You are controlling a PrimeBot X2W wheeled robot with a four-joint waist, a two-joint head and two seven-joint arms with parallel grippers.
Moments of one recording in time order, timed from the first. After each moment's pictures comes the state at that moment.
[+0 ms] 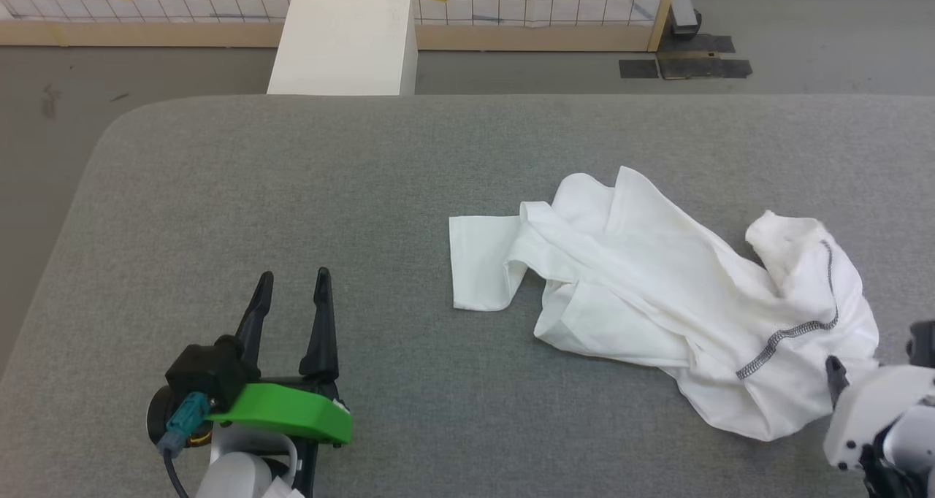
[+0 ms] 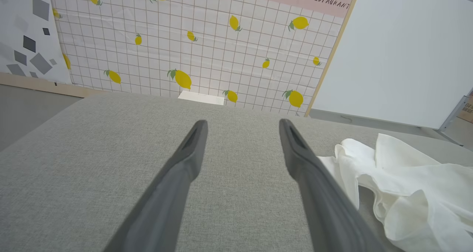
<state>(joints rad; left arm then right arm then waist) -0.08 0.05 -0.07 0.11 -0.26 -0.07 -0.26 -0.08 -0.05 -0.37 0.15 0.01 0.13 0.46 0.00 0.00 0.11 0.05</state>
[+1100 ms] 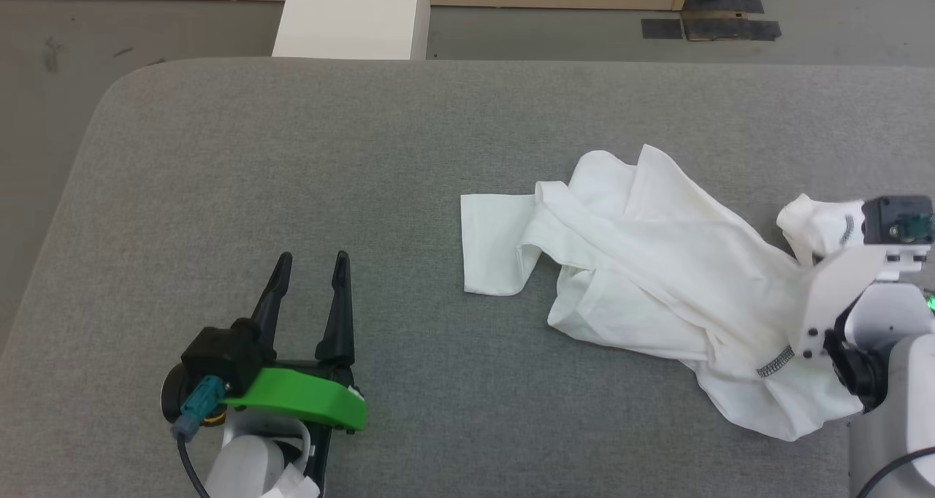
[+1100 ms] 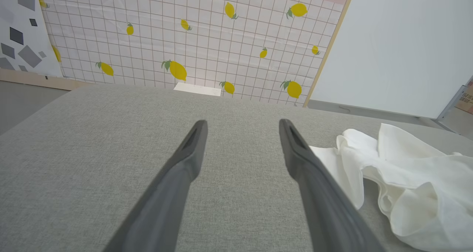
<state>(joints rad) -0.12 0.05 -0.10 0.11 -0.26 -0.08 -0.26 -0.33 -0.05 -0.29 0.21 -0.11 0.13 0.57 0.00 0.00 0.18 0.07</state>
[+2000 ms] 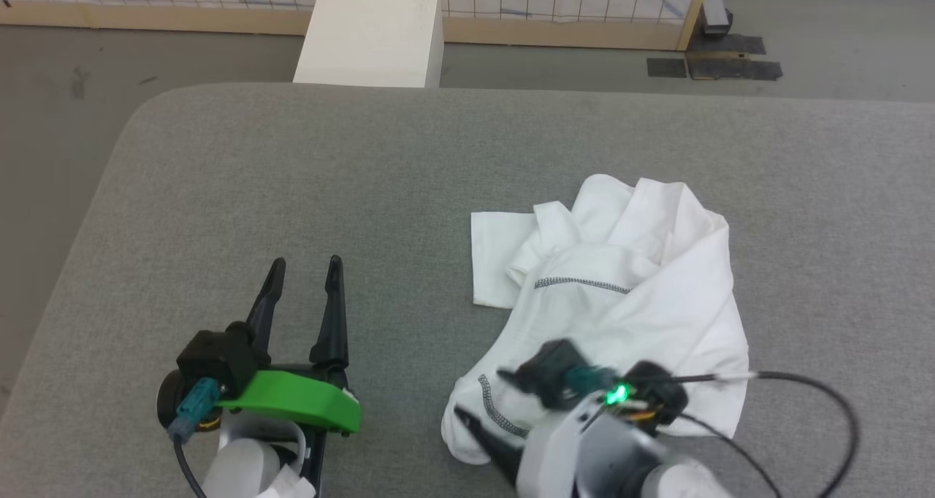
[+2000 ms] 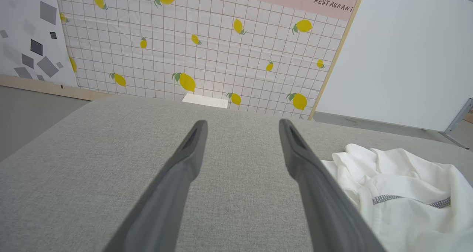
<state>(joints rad) -0.12 0.05 -0.09 0.13 -0.26 -0.08 -0.26 -0.15 -0.08 0.59 -0.01 0.23 0.13 0.53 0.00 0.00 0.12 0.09</state>
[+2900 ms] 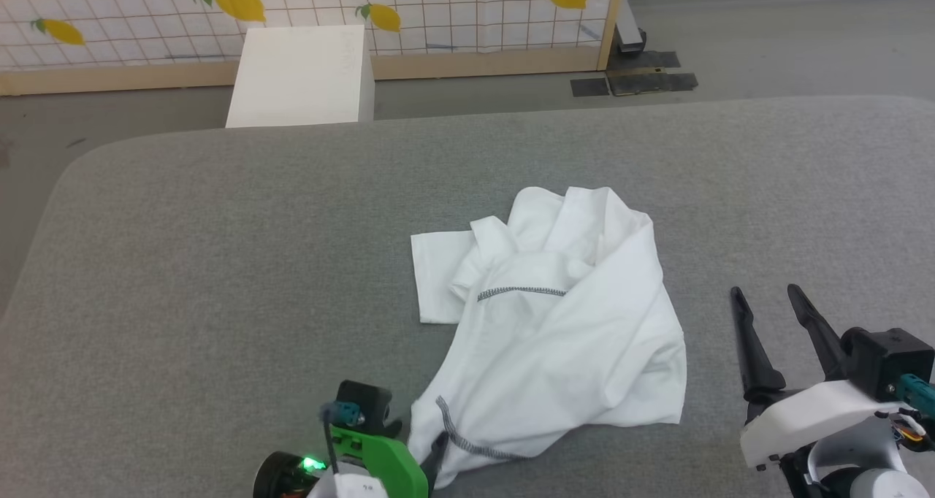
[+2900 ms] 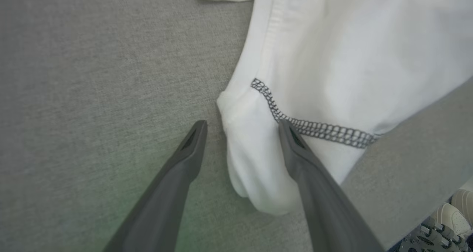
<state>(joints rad) -0.05 0.10 -0.33 0.26 -0.30 -0.12 0.28 0.04 -0.05 -0.07 -0.09 0.15 0.13 0.06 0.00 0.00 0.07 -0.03</state>
